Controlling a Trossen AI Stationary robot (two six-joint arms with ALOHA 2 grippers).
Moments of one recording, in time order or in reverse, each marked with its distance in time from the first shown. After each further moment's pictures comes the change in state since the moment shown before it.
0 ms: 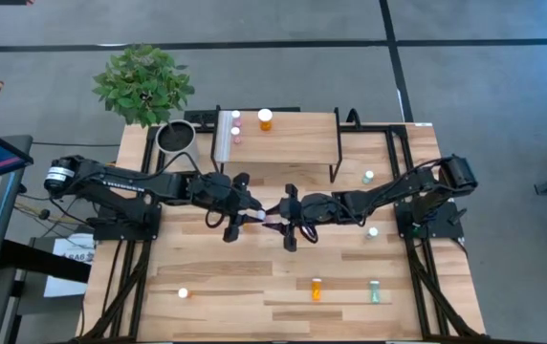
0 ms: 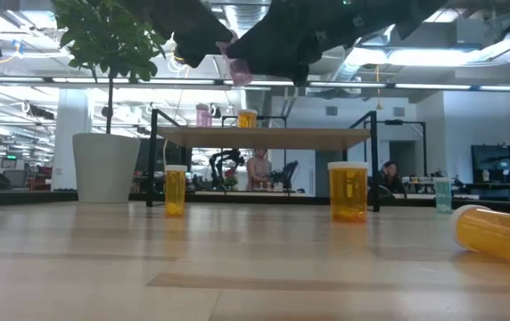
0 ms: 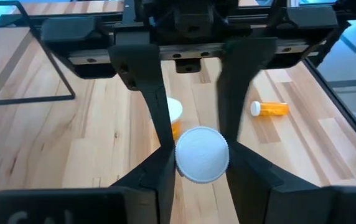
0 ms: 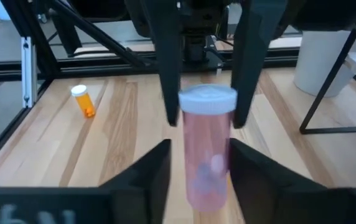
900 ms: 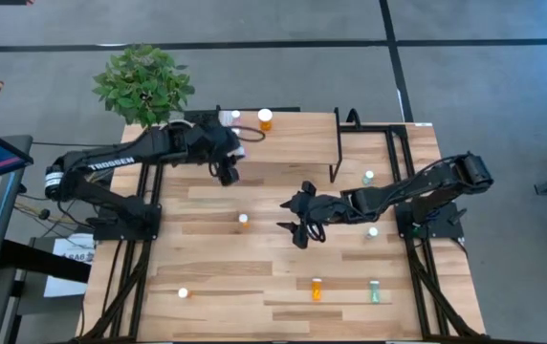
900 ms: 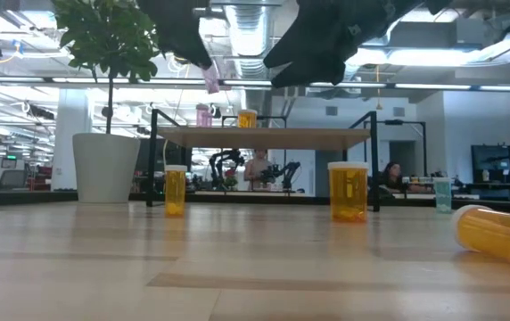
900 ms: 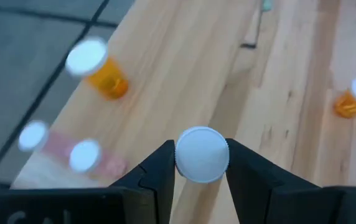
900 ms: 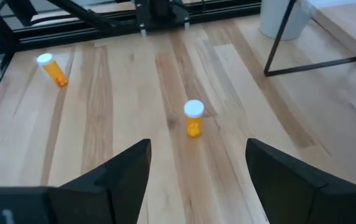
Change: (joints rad) left arm 0.335 -0.011 0.344 -0.578 -0.278 0.042; right arm 0.027 -0.132 0.000 -0.334 0.125 0.146
